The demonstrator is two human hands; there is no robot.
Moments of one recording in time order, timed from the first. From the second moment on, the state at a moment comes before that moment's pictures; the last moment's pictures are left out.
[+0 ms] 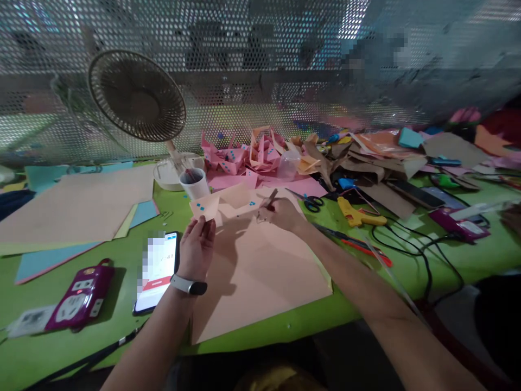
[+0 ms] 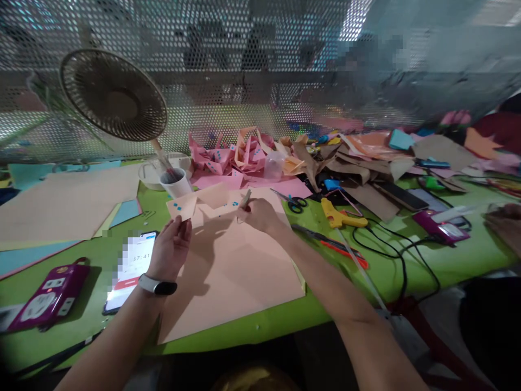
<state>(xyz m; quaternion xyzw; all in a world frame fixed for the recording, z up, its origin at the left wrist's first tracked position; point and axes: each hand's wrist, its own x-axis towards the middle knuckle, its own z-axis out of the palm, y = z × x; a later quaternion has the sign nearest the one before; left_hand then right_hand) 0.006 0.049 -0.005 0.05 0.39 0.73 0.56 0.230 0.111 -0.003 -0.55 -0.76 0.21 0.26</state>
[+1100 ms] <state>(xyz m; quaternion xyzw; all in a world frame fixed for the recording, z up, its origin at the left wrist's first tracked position) 0.006 0.050 -0.010 0.03 0.41 0.71 0.57 0.251 0.122 -0.042 -0.46 -0.71 0.35 0.41</state>
